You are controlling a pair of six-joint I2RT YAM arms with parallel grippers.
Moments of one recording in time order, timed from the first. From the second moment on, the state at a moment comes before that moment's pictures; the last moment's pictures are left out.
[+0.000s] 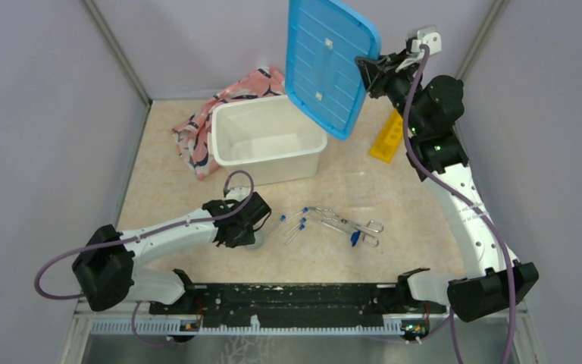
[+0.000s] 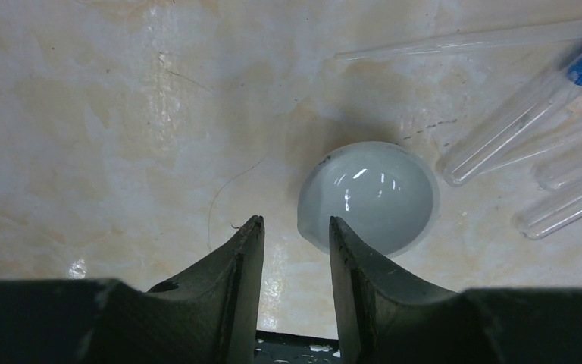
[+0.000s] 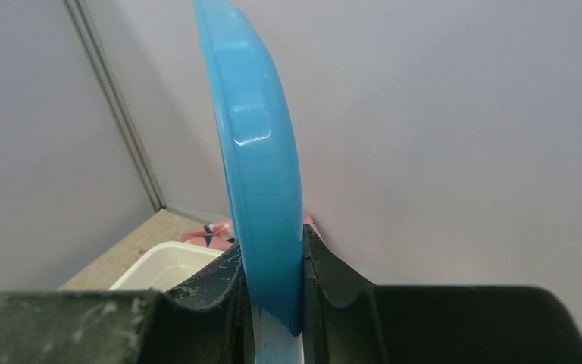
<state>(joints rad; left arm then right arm) -0.90 1.30 0.76 -0.78 -0.40 -0.98 0.29 1.23 1.42 0.12 -0.21 0.14</state>
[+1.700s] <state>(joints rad) -0.87 1.02 0.84 -0.82 -0.46 -1.03 0.30 1.23 1.42 0.12 -0.21 0.14</state>
